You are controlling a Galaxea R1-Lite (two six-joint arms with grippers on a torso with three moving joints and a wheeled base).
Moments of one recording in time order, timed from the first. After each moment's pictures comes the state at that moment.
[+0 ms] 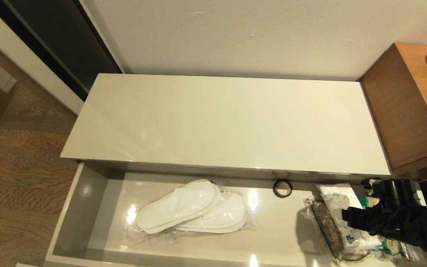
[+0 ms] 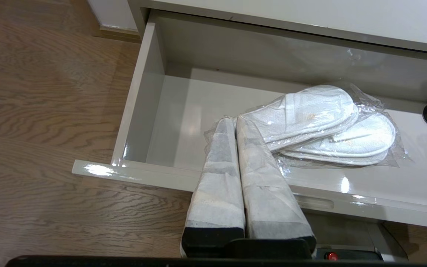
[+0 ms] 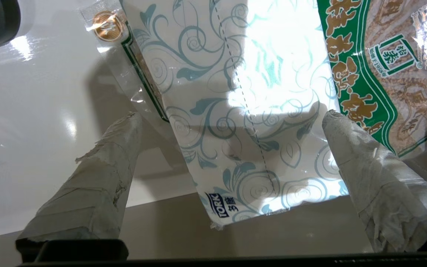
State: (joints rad) left arm 0.00 0.00 0.00 -0.01 0.01 -0.08; right arm -0.06 2.07 -0.38 -0.84 -0.09 0.20
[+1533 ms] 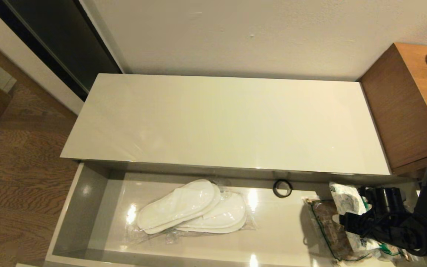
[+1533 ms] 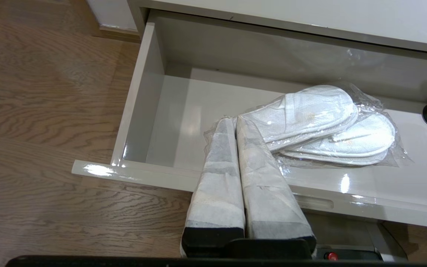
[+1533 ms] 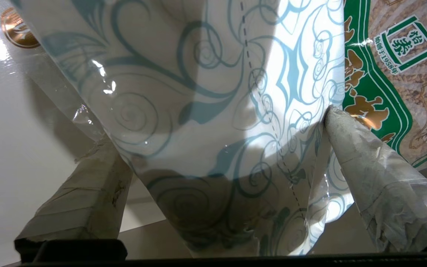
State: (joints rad) left arm 0.00 0.00 0.00 -0.01 0.01 -0.08; right arm -0.10 2.28 -0.42 -0.97 -0.08 0.20
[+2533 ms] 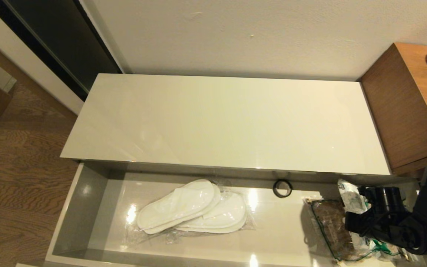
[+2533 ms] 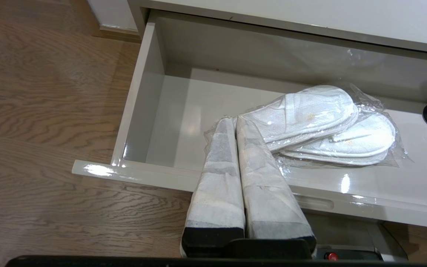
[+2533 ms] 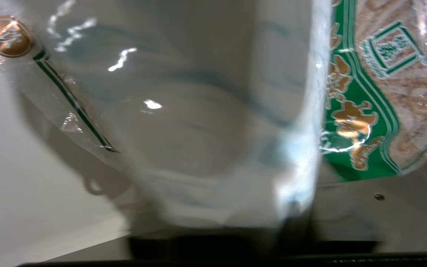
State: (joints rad) left arm 0.00 0.00 0.00 -0.01 0.01 -0.08; right arm -0.10 2.28 -0.43 -0.96 -0.10 0.20
